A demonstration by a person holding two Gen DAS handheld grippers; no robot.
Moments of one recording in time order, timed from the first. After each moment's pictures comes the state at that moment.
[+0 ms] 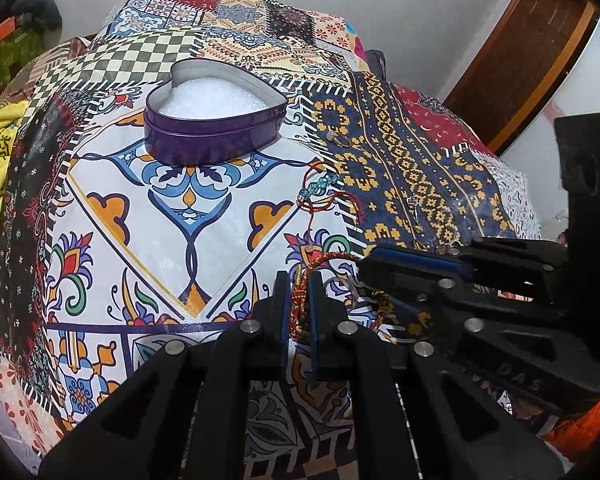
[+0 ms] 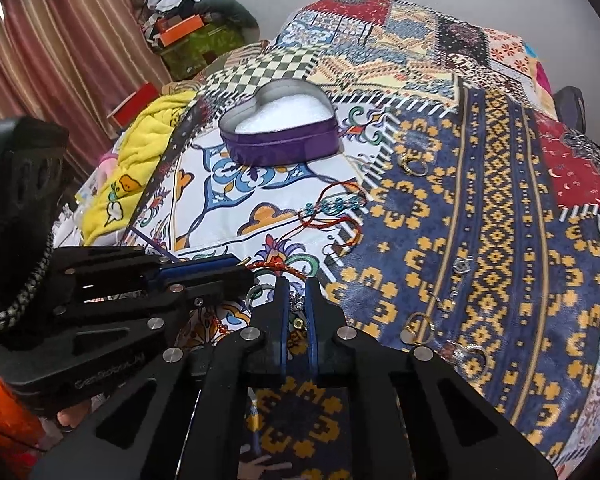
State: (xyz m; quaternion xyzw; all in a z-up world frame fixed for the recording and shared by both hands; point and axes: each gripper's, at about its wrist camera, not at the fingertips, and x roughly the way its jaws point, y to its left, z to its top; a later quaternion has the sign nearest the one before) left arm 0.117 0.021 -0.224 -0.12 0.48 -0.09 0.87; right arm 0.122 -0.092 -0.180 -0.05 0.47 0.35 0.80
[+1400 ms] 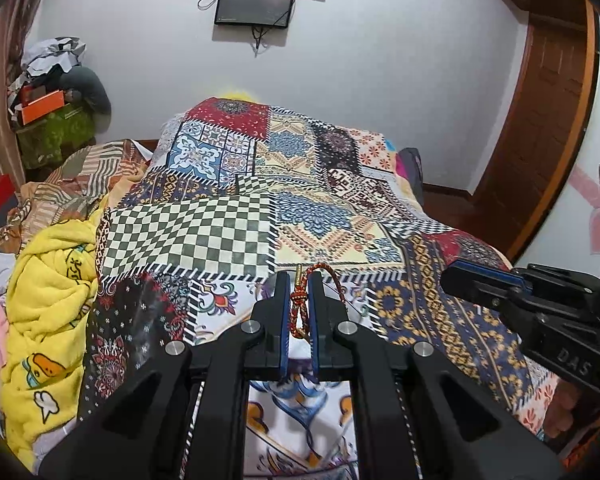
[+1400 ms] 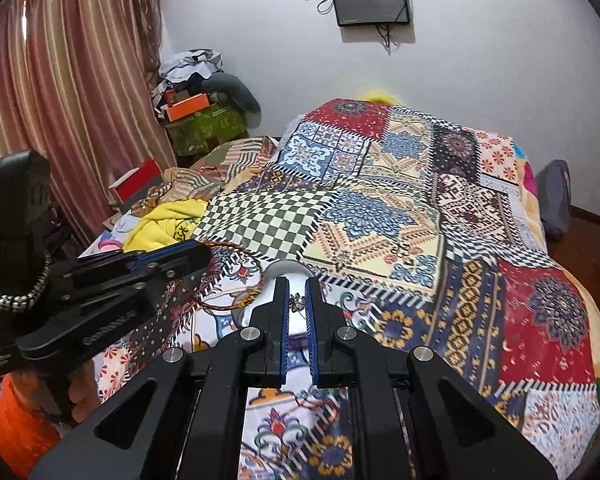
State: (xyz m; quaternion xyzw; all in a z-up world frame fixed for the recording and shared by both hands) left arm 0.160 0.087 -0.119 -0.09 0.32 0.00 0.94; right arm 0.174 -0.057 -0.092 -0.03 0.34 0.36 0.87
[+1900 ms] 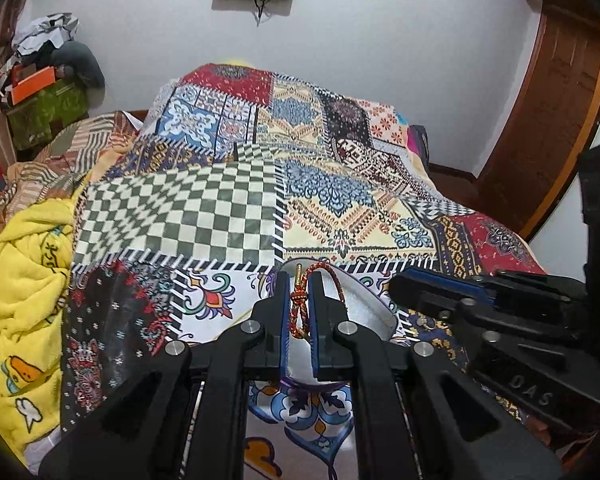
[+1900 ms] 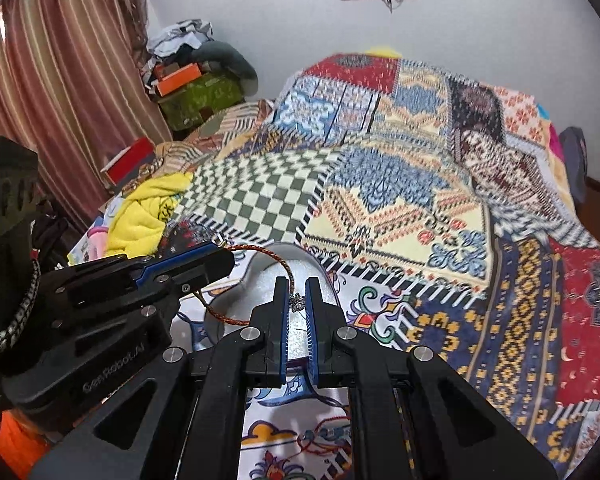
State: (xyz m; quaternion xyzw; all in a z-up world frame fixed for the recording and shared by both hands) left arm 0.204 0.096 -0.167 -0.10 0.37 -0.01 0.93; right arm 0.217 -0.024 -0.147 -0.03 0.41 0.36 0.83
